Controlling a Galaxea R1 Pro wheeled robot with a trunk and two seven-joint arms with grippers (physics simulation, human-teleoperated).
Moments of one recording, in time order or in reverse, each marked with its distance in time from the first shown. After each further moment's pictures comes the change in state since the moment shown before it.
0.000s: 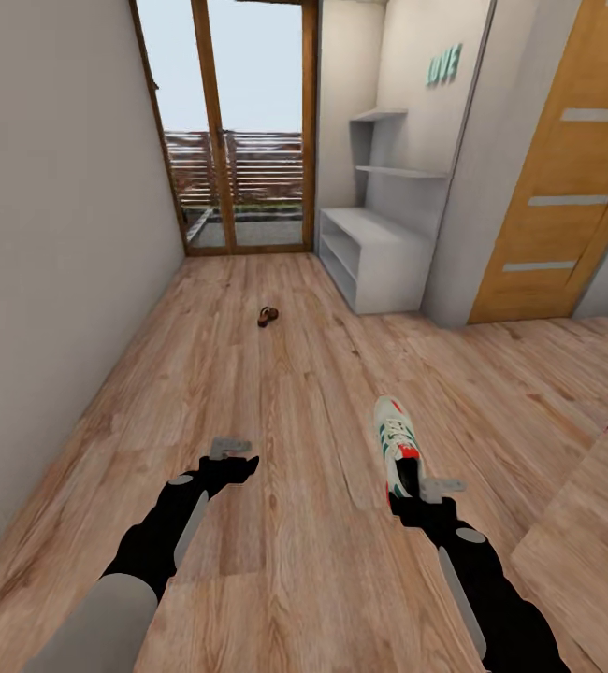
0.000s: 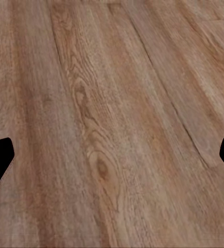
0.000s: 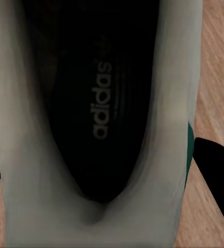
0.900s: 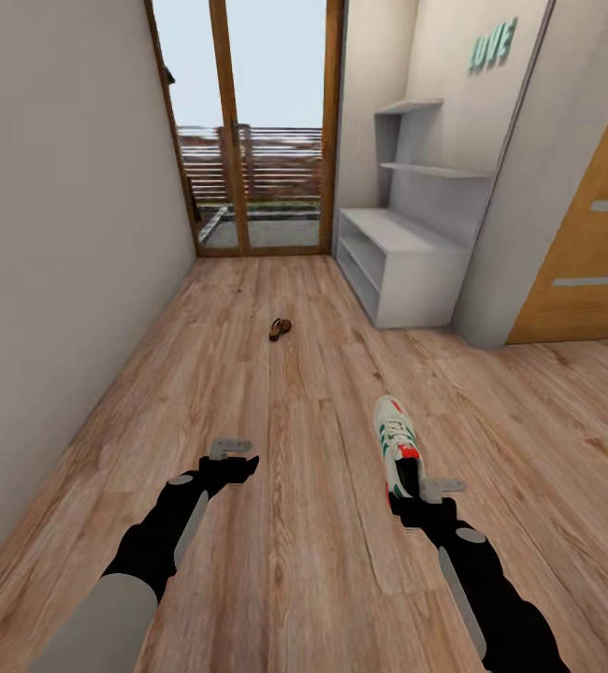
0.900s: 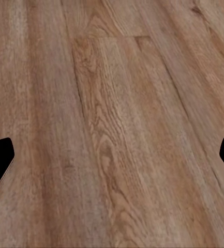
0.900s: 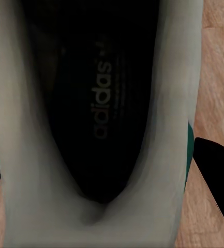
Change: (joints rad) left arm 0.000 0.000 0.000 0.000 0.000 0.000 0.000; right arm 0.000 0.000 0.000 0.000 0.000 0.000 0.000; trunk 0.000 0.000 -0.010
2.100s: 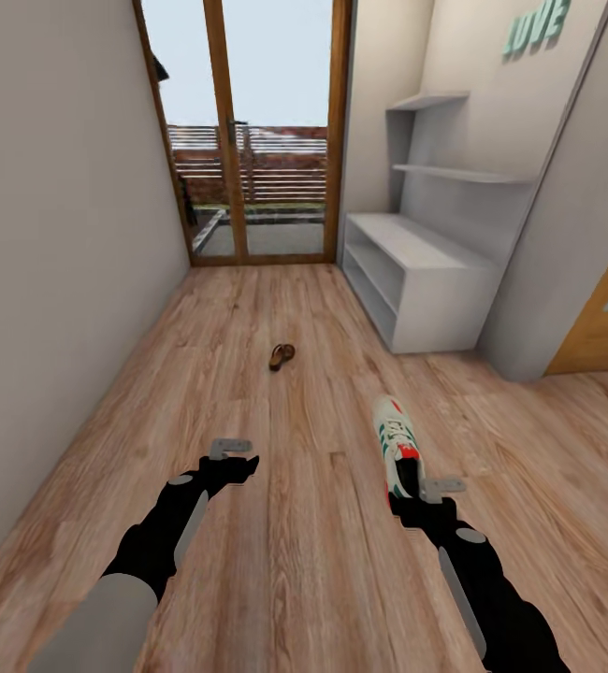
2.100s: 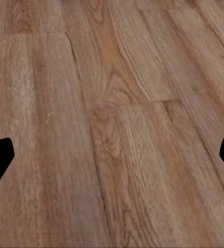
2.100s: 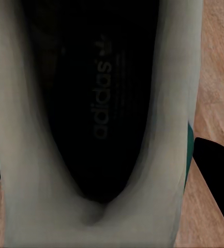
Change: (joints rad) left arm 0.000 0.000 0.000 0.000 0.001 0.000 0.000; right arm 0.000 0.000 0.000 0.001 0.000 0.000 0.003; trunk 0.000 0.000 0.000
